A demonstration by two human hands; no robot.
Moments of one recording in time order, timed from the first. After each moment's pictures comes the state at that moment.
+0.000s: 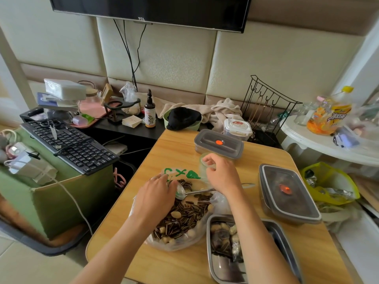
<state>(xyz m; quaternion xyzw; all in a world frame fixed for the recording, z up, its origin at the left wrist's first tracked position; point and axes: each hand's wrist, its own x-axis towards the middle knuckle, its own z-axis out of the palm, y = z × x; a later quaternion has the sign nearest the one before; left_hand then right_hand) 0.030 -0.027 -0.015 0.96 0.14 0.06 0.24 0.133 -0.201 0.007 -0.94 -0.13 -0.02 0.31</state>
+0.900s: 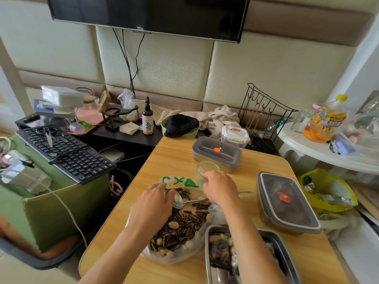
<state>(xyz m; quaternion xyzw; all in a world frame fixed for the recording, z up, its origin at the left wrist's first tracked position) 0.032 -0.025 -0.015 0.96 0.14 0.07 0.25 0.133 -0.197 0.002 -0.98 -0.14 0.00 0.13</state>
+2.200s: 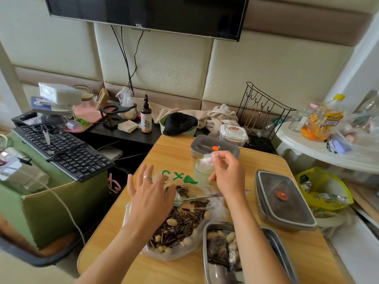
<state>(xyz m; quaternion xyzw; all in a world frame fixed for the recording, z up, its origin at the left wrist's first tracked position) 0.034 -0.025 -0.014 0.96 0.14 0.14 0.19 0.131 -0.207 0.014 -0.83 -0.06 -0.14 0.53</state>
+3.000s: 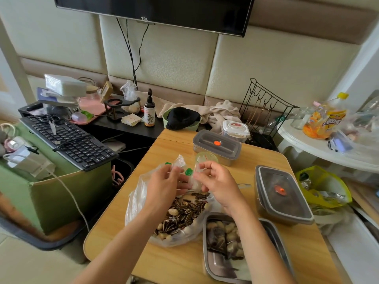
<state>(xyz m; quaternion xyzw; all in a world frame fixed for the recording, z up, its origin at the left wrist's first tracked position) 0.030 -0.053 0.005 0.66 0.17 0.11 0.72 0.096 -0.208 0.004 -0.77 -0.15 0.09 0.62</state>
